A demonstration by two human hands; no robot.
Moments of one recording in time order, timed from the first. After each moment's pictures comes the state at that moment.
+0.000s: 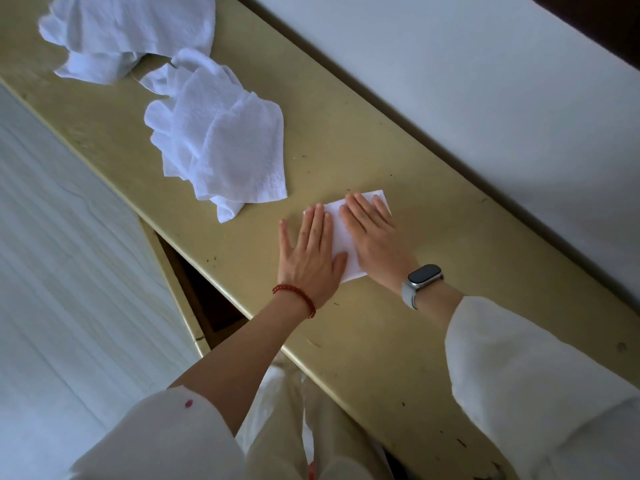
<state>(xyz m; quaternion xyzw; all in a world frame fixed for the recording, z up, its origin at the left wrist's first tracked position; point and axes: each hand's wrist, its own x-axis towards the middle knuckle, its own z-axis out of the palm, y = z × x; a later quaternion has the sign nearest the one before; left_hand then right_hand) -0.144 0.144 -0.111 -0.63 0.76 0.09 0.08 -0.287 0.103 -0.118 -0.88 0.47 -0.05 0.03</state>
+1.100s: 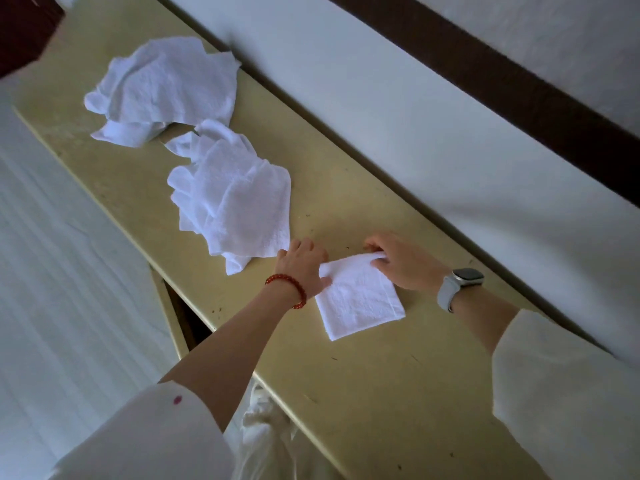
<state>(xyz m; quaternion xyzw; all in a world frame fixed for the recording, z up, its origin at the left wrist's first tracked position) -0.121 0.065 -0.080 -0.64 0.72 0.27 0.05 -0.314 0.035 -0.054 -0.78 0.53 0.02 0.34</state>
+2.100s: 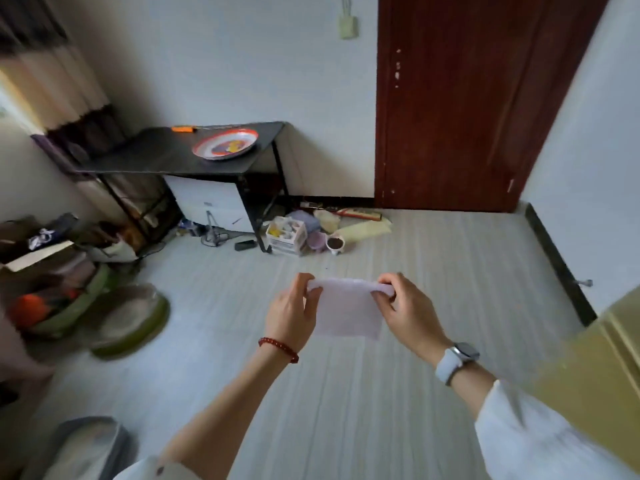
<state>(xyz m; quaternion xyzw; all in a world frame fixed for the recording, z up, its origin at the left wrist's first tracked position) 0.574 0.503 0.168 -0.89 0.27 -0.07 -0.36 0.484 0.331 0.157 -0.91 0.14 -0.21 0.34</state>
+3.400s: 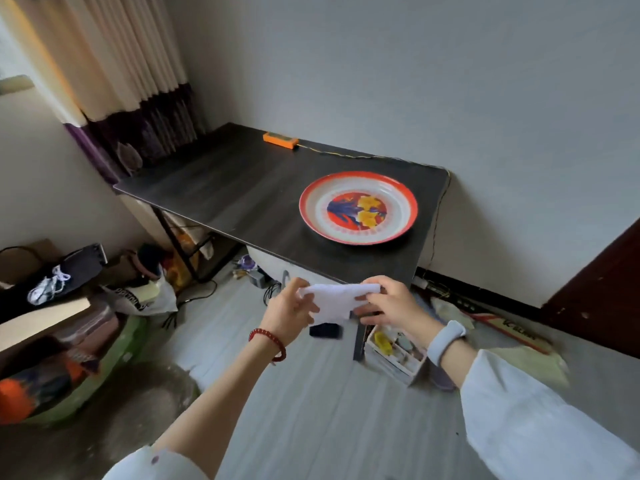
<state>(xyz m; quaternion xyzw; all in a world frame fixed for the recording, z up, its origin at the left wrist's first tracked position) 1.566 0.674 0.137 -0.88 0.07 0.10 -0.46 1.547 0.484 0.140 -0.72 0.16 0.10 0.67</state>
